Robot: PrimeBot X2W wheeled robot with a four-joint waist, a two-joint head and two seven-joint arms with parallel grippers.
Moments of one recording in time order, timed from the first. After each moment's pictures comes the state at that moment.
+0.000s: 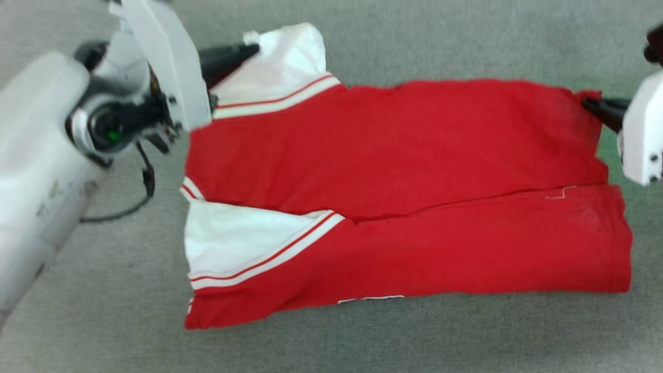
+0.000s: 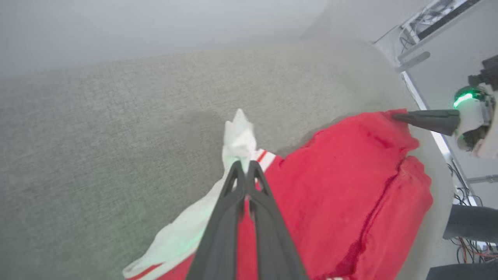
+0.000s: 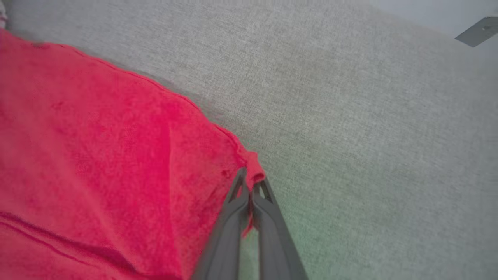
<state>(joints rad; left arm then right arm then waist) -1.27 0.64 -0.97 0.46 -1.41 -0.13 0.45 -0.96 -0.71 0.65 0.37 0.88 0.13 0.61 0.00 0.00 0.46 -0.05</state>
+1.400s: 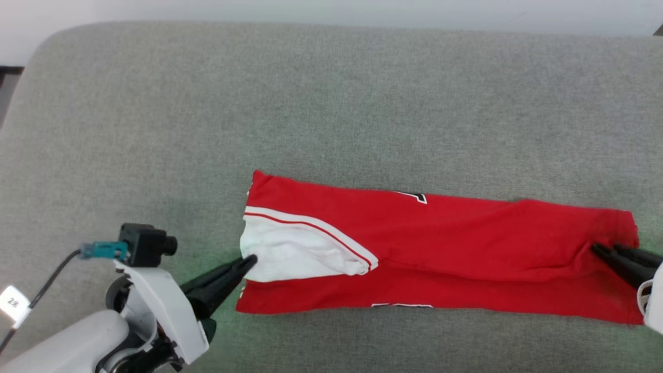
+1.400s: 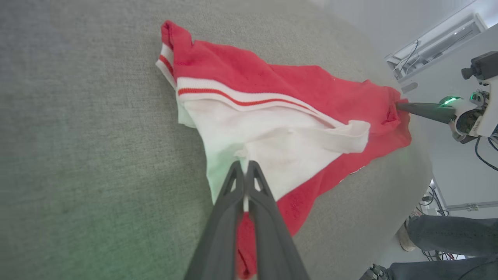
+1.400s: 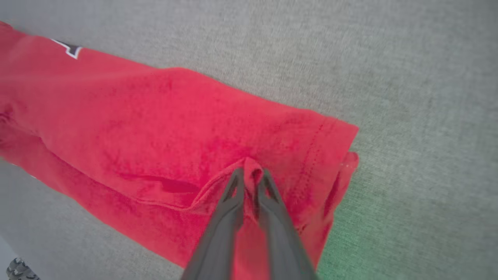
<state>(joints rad) -0.63 0.88 -1.10 0.08 -1.42 -0.13 -0.09 -0.27 -0.80 0.35 0.07 0.96 0.13 0.47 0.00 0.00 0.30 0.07</state>
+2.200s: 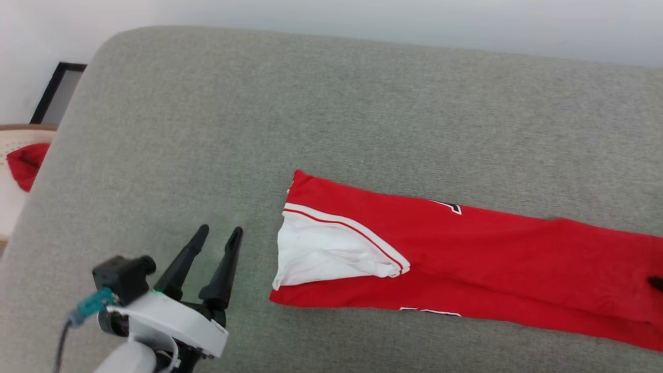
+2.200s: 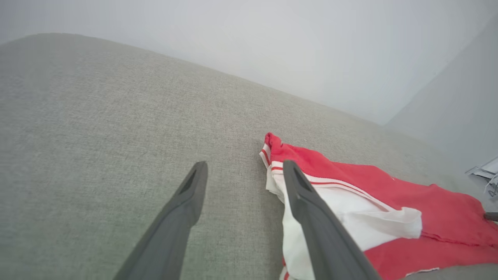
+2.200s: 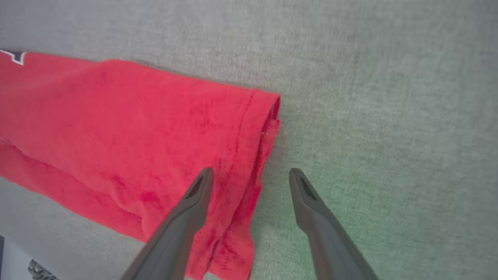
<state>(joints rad) -0.26 0.55 -0.53 0.13 -0.96 0.01 -0.26 -0.16 -0.85 0.13 0.15 1.05 0.13 0.65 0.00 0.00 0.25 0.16</state>
